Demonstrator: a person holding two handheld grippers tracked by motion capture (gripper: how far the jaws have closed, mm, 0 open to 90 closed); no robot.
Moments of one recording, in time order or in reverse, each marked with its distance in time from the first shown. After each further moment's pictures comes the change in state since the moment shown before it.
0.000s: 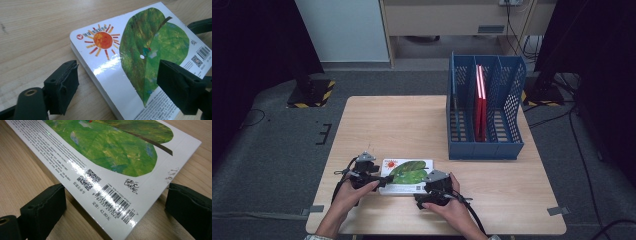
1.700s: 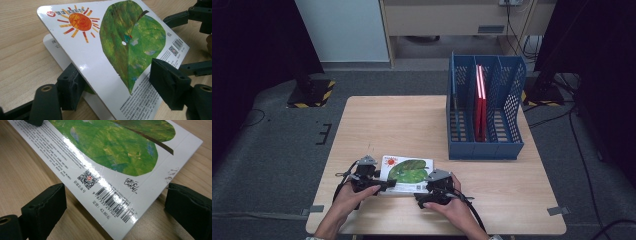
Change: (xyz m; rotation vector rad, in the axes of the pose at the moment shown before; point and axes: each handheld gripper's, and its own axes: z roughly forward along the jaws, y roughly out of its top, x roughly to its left) left arm -0.007 -0.004 -0.002 0.011 -0.109 0.026; right arm -0.005 -0.001 -0.002 -0.014 0.043 0.026
